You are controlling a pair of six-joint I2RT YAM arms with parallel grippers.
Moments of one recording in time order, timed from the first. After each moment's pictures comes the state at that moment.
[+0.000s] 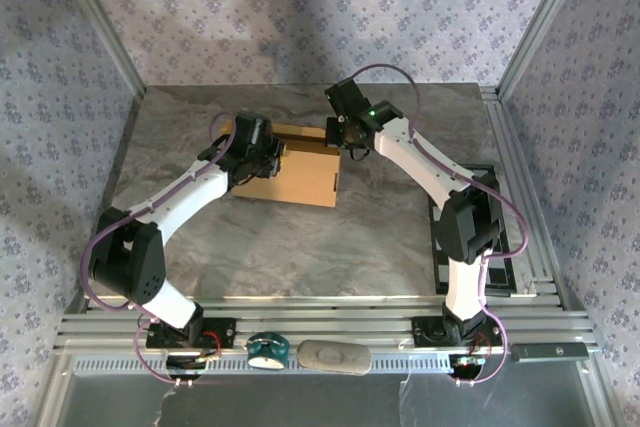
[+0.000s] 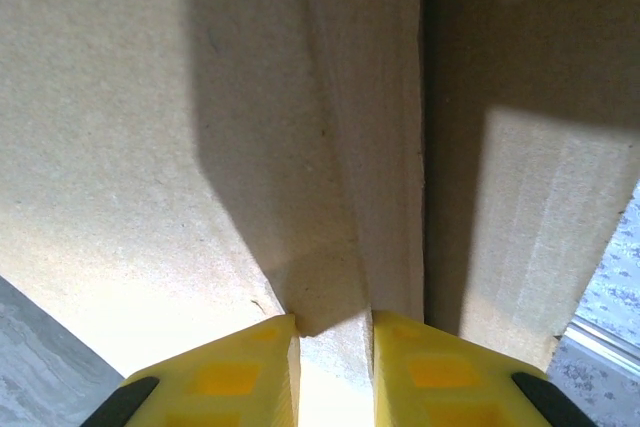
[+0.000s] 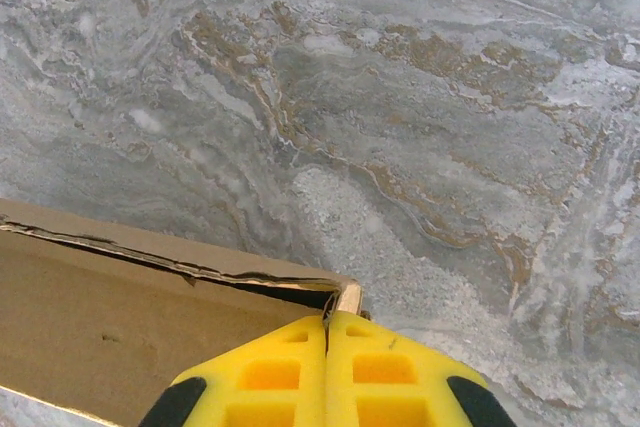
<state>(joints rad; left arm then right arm) -0.49 1.55 1.16 -0.34 0.05 -1.67 0.61 1.91 1.80 -0.83 0.14 0.55</state>
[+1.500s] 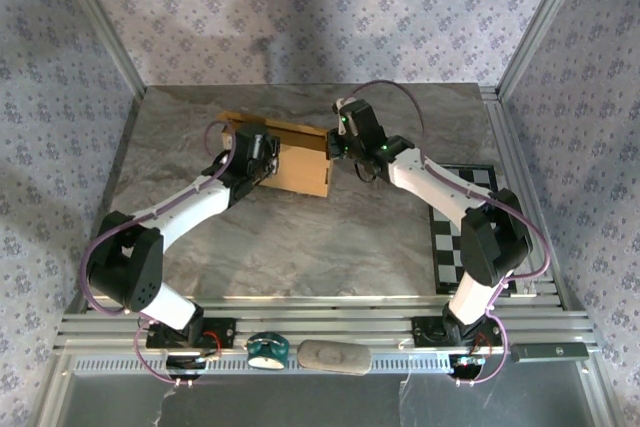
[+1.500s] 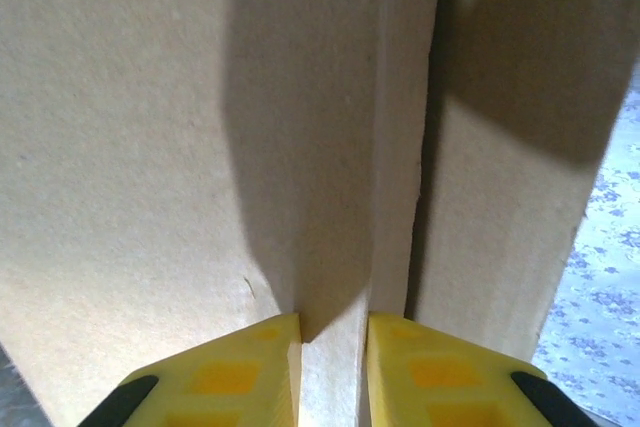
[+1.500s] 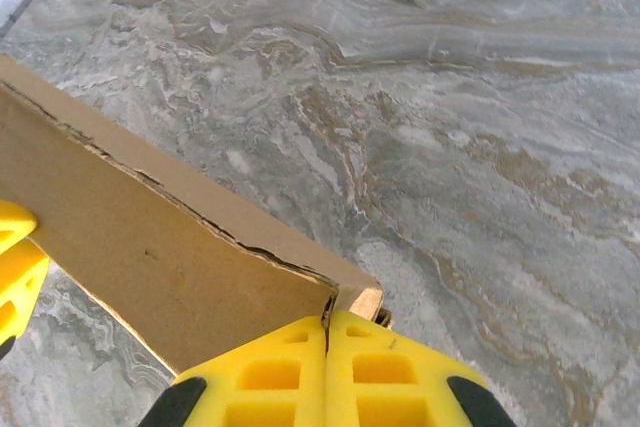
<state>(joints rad) -0.53 1.52 0.99 -0.01 -0.17 -1.73 0.61 1.70 1.36 -0.26 0.05 0.32</state>
